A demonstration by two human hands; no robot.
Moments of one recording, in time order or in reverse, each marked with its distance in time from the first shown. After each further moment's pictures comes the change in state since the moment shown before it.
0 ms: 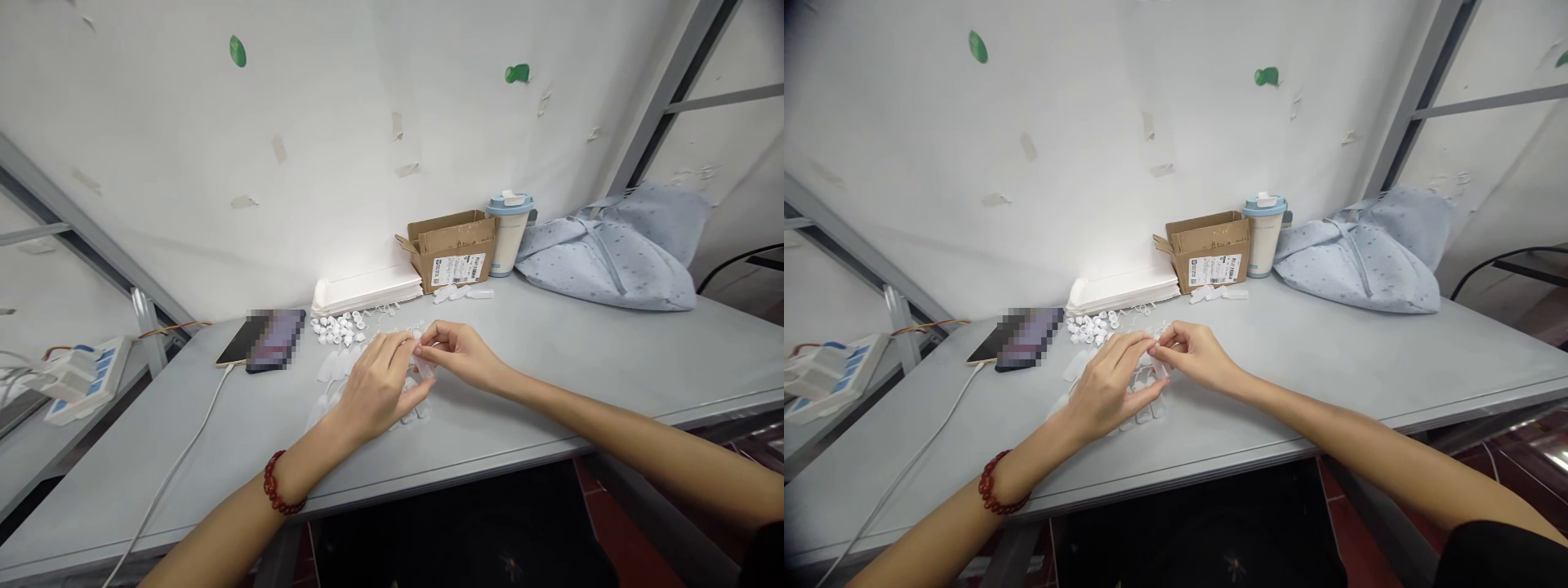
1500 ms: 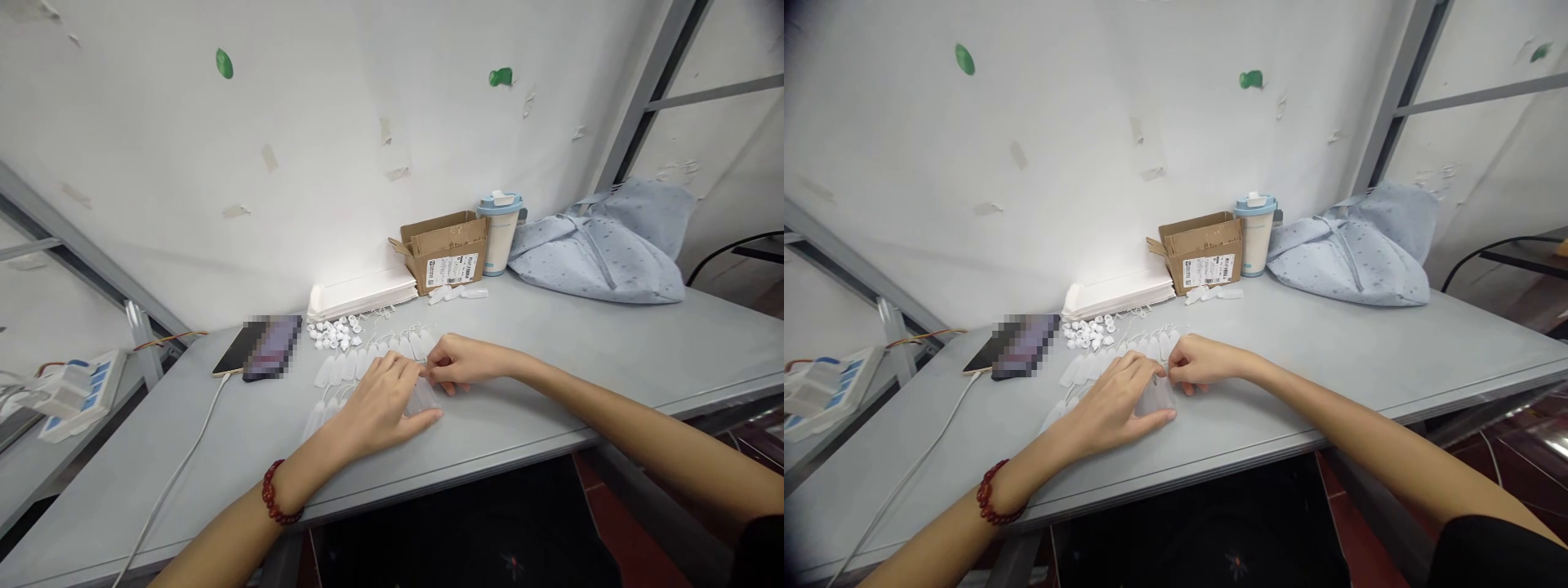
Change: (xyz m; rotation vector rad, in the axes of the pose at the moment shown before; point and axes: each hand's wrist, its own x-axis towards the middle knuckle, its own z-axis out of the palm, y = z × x) left_hand -0.002 0.010 -0.005 -0.171 -0.439 -0.100; right_hand 0.007 -0.004 -0.027 -0.425 -0.558 0.157
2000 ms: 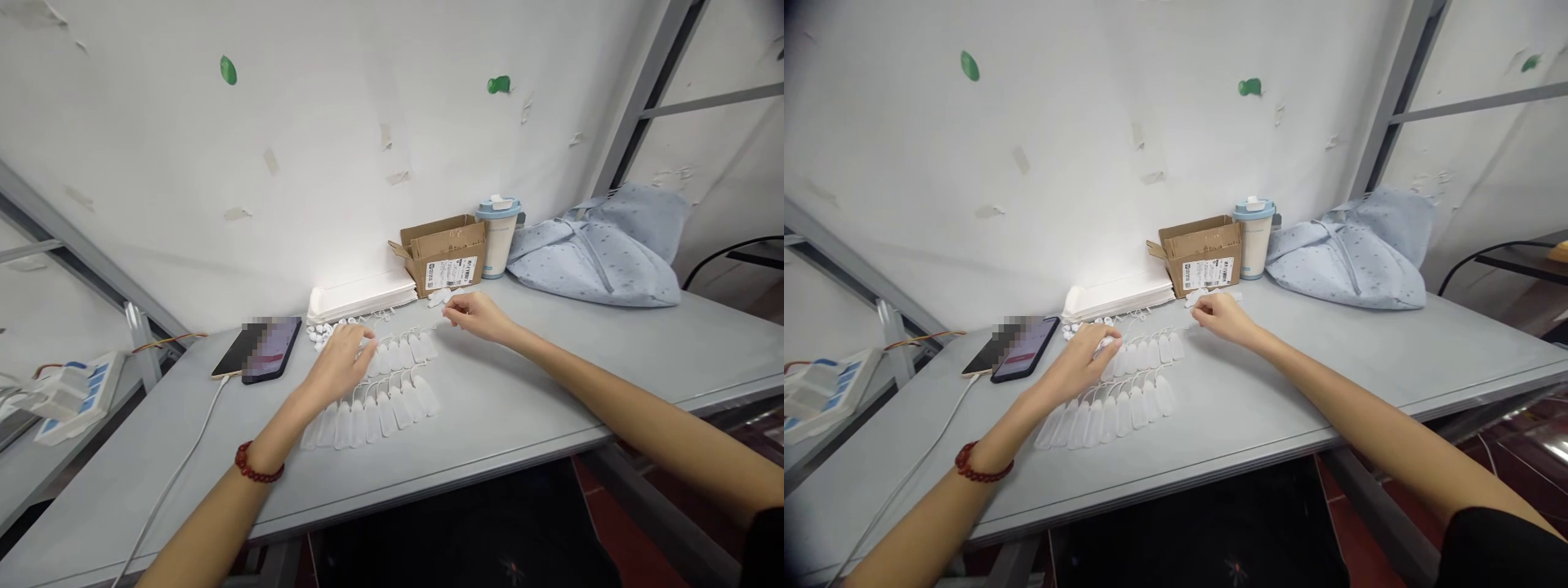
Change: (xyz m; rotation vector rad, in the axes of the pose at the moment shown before) left_hand 0.007 -0.068 -0.021 0.009 0.194 -0.292; right_hand 0.011 0.042 -0.046 -0.303 0.689 0.020
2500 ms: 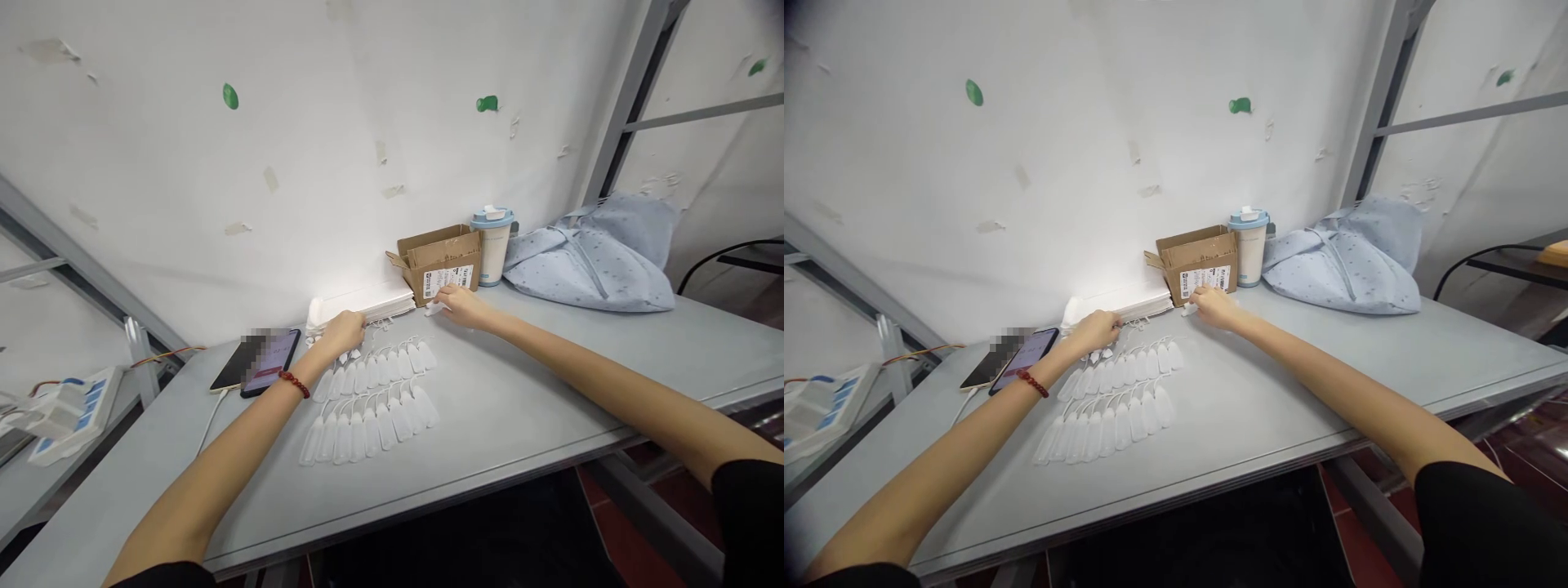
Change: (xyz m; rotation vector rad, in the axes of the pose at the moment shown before) left_hand 0.085 -0.052 0.023 0.408 -0.305 -0.196; right_hand 0.053 0.034 0.005 -0.587 -0.088 -0.183
